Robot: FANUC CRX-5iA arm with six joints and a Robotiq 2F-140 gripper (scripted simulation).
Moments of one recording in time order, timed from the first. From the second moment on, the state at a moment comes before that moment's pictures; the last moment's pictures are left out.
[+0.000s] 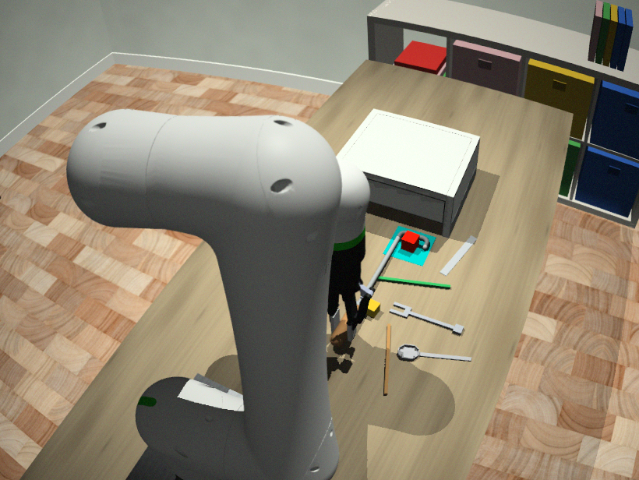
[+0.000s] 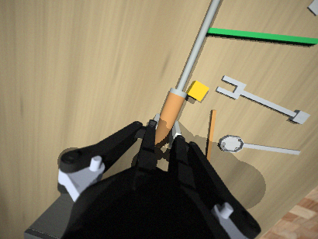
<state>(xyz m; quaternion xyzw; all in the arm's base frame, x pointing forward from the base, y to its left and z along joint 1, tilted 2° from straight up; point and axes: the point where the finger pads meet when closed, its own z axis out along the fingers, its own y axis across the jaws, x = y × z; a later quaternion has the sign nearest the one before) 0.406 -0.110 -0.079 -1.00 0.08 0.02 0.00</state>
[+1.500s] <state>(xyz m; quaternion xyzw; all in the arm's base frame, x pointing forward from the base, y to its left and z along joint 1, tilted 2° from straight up) 0.406 -0.110 -0.079 -1.00 0.08 0.02 0.00</state>
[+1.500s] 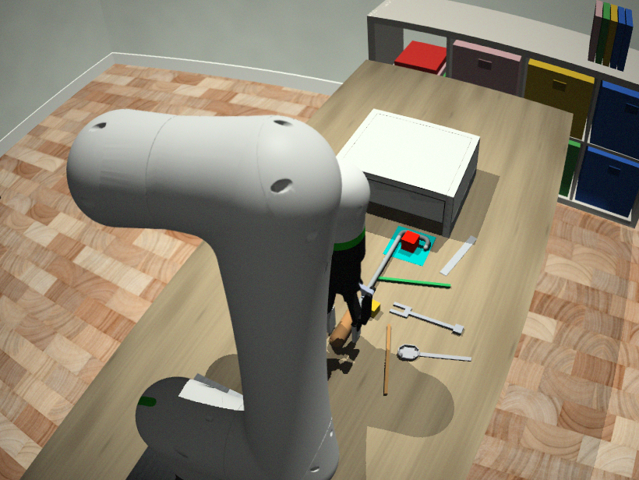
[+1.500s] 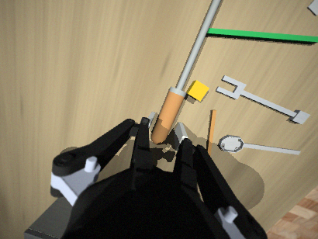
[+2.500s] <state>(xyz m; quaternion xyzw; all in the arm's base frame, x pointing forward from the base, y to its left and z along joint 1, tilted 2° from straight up) 0.408 -0.110 -0.040 -1.00 0.08 0.02 0.00</state>
